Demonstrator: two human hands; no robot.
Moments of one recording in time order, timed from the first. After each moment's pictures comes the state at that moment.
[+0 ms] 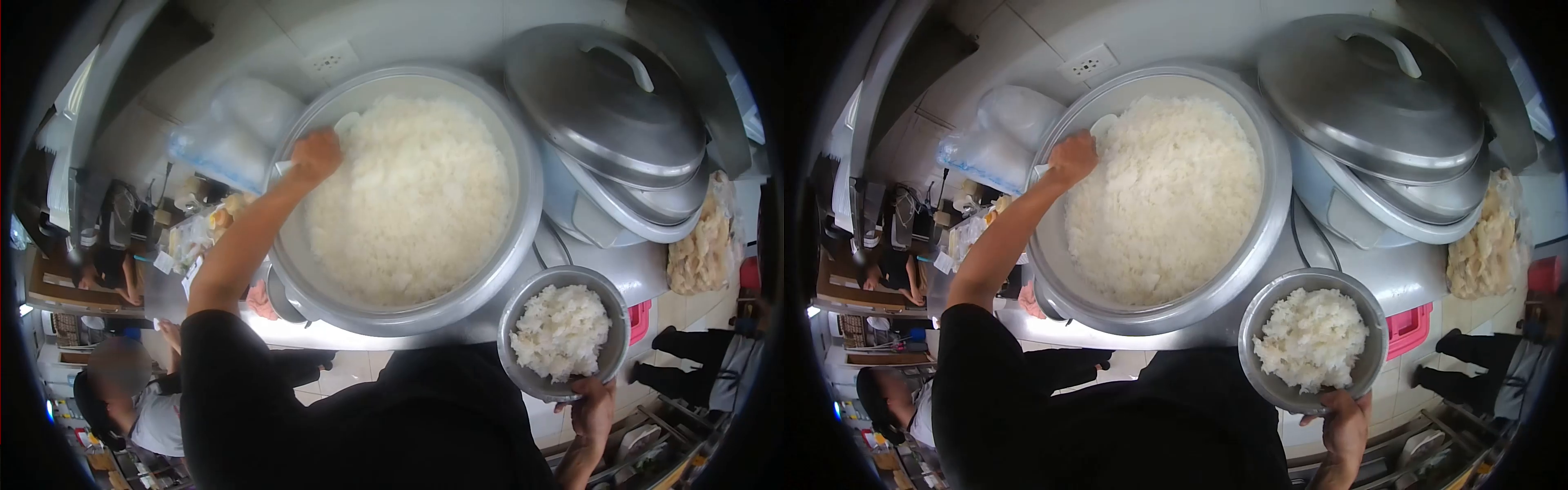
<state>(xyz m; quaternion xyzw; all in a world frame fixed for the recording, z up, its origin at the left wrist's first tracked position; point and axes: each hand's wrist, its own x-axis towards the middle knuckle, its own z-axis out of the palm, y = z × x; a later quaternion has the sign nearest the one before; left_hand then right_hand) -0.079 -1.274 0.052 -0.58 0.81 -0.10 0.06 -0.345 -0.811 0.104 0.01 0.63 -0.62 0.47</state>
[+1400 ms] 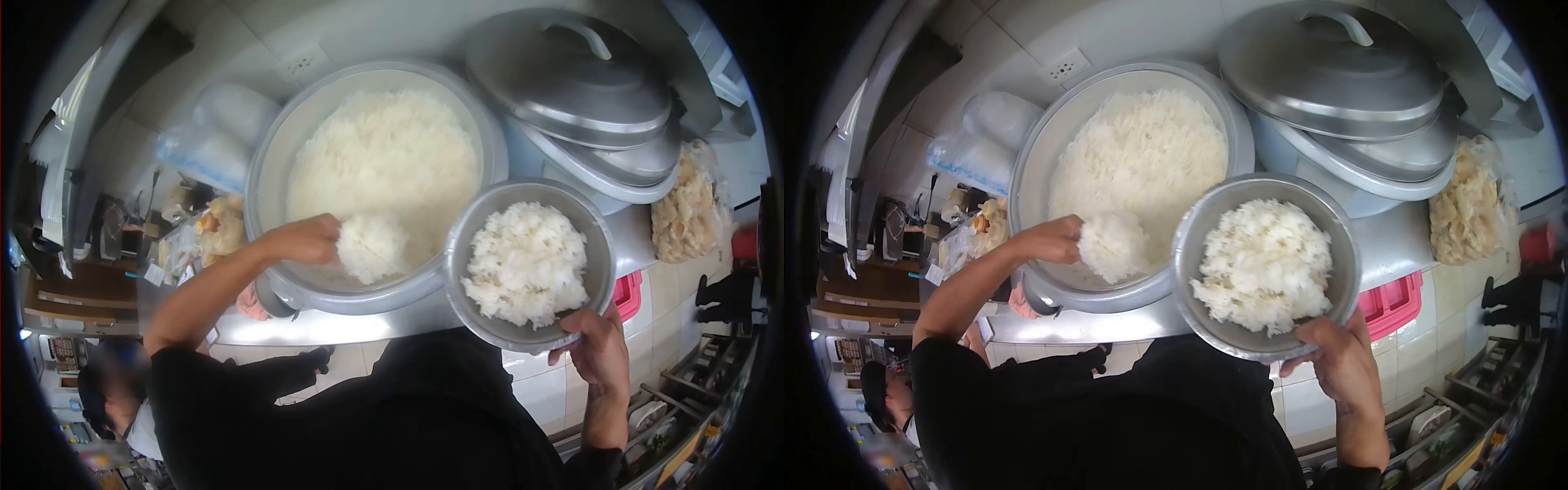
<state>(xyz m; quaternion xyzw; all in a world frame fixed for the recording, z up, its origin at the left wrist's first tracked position) -0.049 -1.134 0.111 -0.32 0.83 0.40 0.23 -0.351 -0.850 0.144 -0.09 0.56 -0.58 0.58</state>
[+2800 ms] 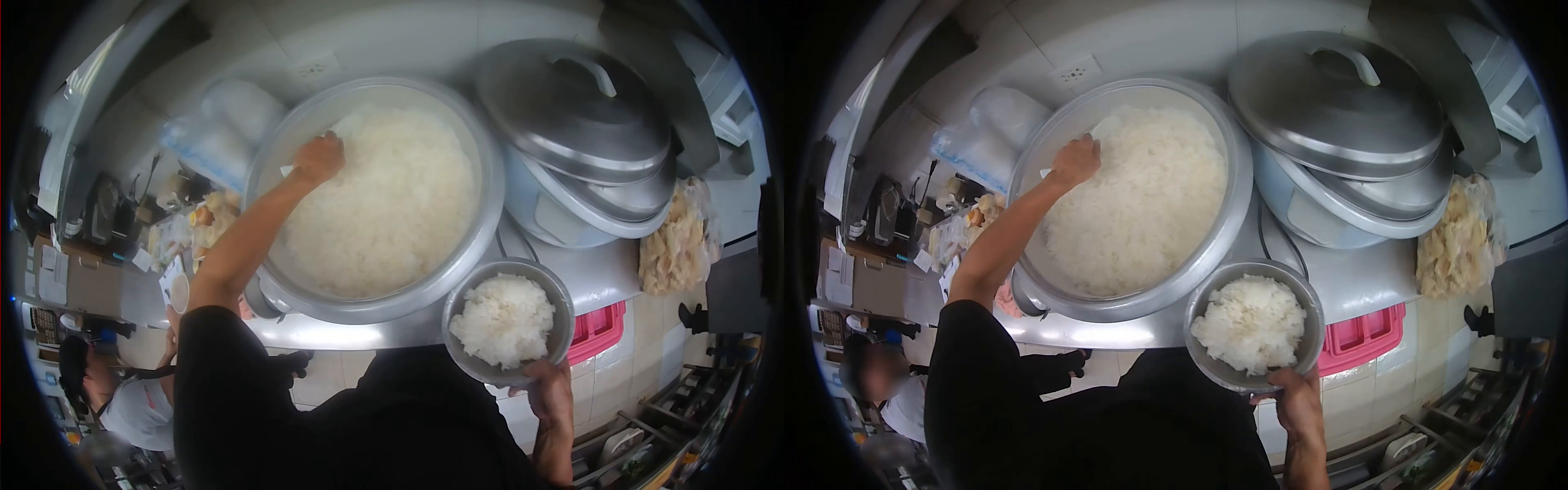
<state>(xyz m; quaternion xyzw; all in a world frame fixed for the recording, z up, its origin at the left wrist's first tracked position) -0.108 -1.257 0.039 -0.59 0.81 -0.02 -0.04 -0.343 -0.816 0.082 -0.04 0.56 -0.59 0.58</state>
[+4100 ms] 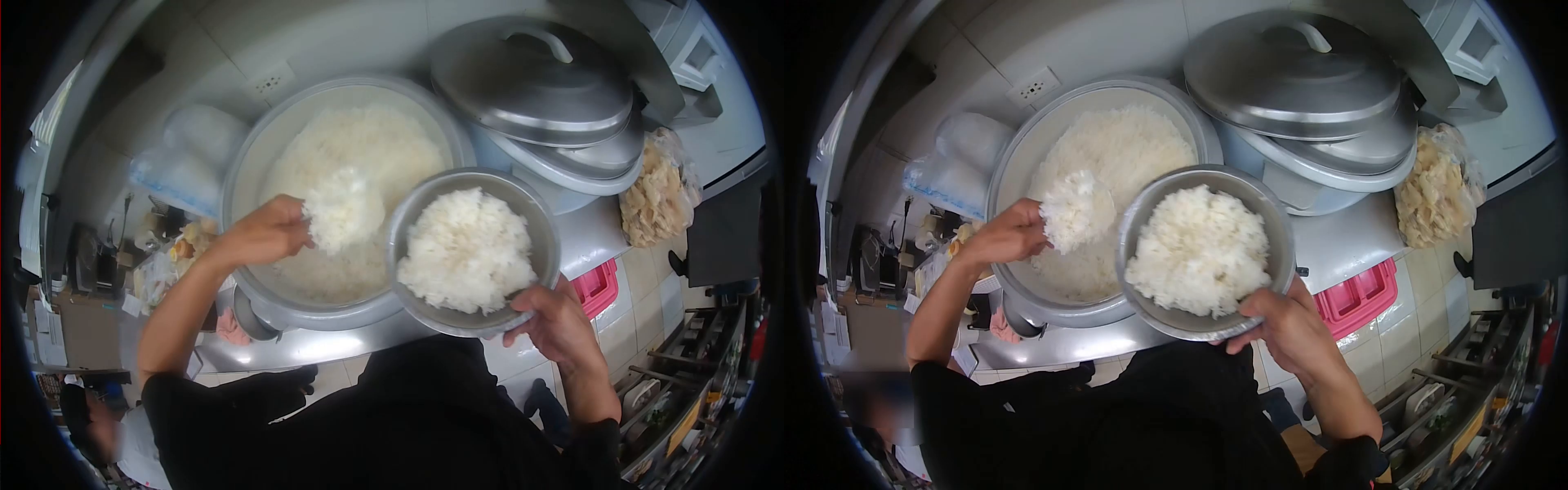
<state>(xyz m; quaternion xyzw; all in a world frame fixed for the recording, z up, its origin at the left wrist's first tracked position) -0.091 -1.126 0.182 -0.40 0.78 0.46 0.15 -0.337 -0.886 0.157 -0.12 0.53 -0.57 0.61</state>
